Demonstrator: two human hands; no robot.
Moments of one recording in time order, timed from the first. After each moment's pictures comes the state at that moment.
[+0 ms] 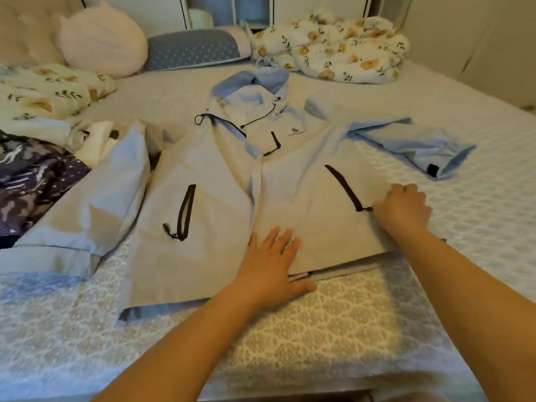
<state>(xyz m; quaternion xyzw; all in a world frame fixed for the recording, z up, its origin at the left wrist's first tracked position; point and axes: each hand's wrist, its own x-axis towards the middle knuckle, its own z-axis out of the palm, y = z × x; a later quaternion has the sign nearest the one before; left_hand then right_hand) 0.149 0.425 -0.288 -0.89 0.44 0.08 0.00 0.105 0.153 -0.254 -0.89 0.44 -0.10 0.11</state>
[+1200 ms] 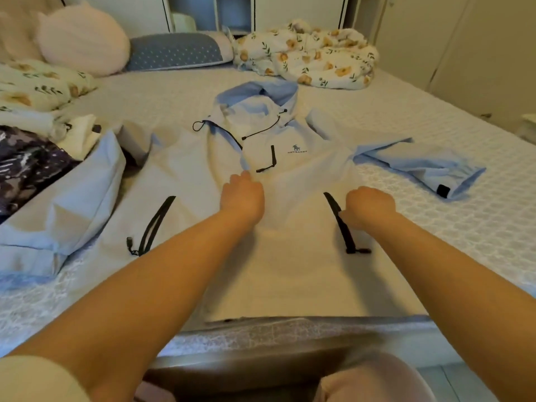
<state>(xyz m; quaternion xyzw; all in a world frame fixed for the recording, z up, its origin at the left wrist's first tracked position) 0.164 0.388 -0.206 -0.95 0.30 -0.01 0.03 0.054 0.197 -0.207 -0.95 0.31 0.08 -0.08</state>
